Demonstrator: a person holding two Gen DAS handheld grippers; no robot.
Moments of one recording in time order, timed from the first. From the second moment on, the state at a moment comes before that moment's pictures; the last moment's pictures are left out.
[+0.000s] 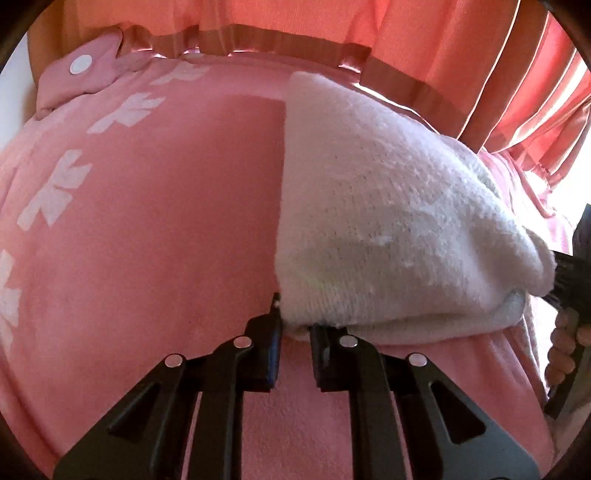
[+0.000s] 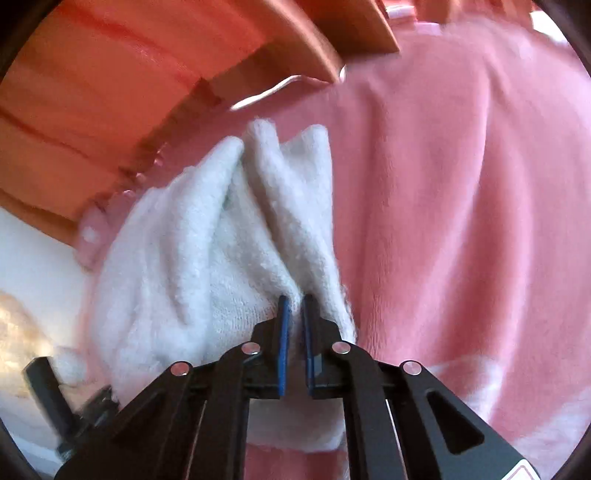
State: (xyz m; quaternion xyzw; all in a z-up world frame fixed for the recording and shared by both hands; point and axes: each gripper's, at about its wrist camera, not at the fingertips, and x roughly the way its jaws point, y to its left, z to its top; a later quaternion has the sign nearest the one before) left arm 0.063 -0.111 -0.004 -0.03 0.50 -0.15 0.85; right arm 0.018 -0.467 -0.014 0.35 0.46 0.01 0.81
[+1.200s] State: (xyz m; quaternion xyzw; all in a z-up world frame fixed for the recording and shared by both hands) left arm 0.055 -0.110 0.009 -0.01 0.49 -0.17 0.85; right arm 0.021 -0.453 0.051 0.30 0.45 0.06 0.84
